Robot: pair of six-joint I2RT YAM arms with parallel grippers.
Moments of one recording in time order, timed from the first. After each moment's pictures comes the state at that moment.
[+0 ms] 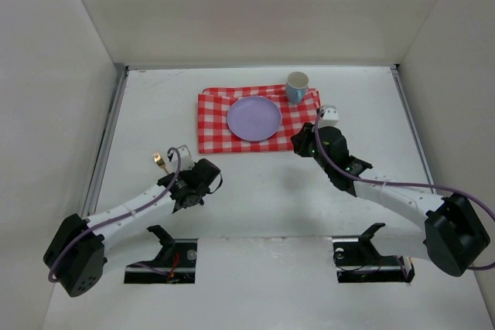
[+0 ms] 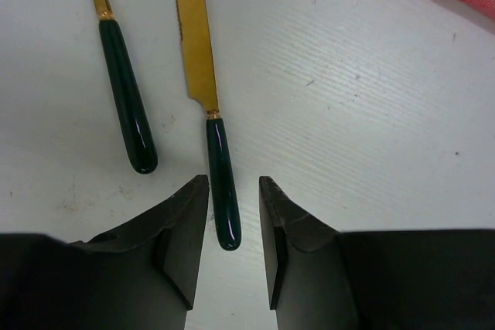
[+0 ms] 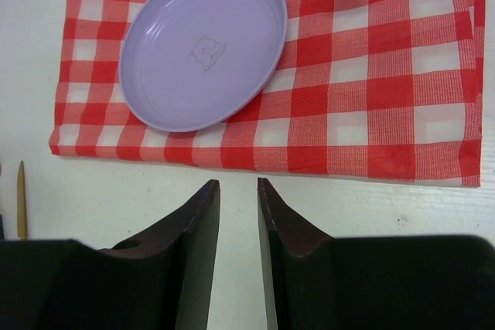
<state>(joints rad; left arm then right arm) -0.74 1.02 0.52 -0.65 -0.59 -1.08 0.64 1.20 0.64 0.20 0.28 0.50</state>
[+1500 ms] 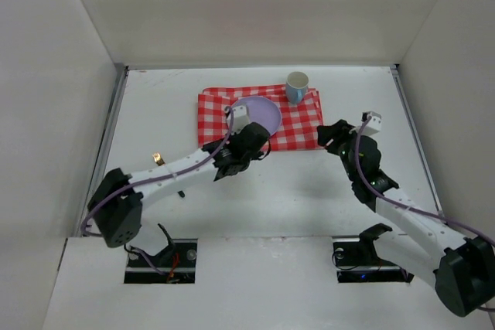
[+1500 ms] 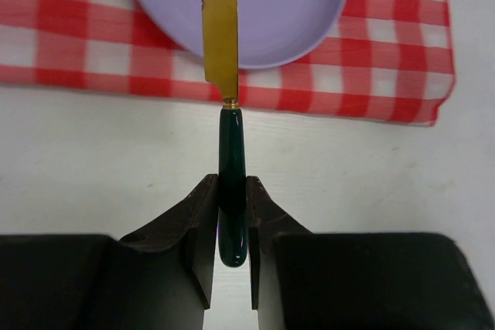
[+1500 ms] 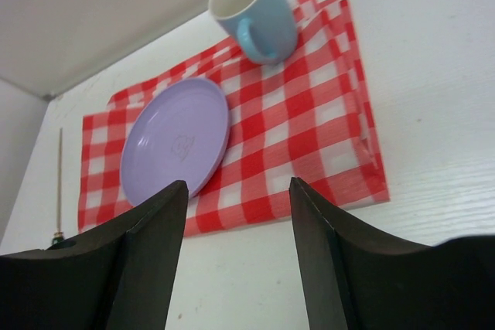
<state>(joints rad) -0.93 1.42 1.03 -0.42 -0.58 -0.94 0.44 0.93 0.47 0.30 0.31 0.61</state>
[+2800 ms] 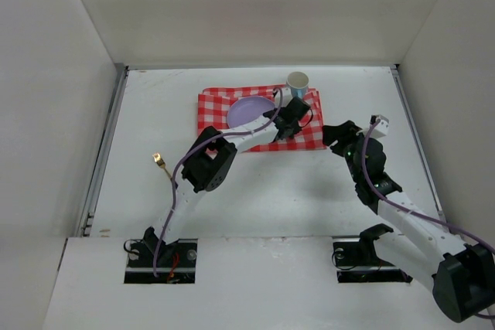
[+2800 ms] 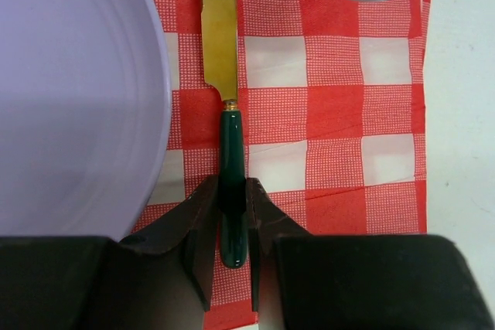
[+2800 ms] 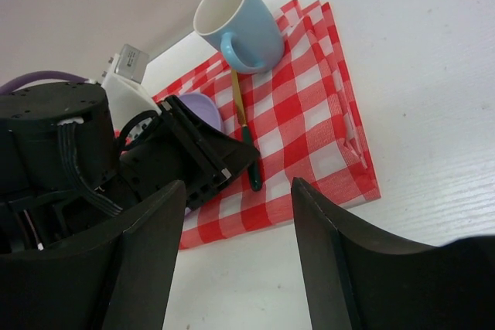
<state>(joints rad) -0.84 2.33 1.87 -0.36 -0.41 -0.85 0.37 0.89 0.43 0.30 0.29 0.69</state>
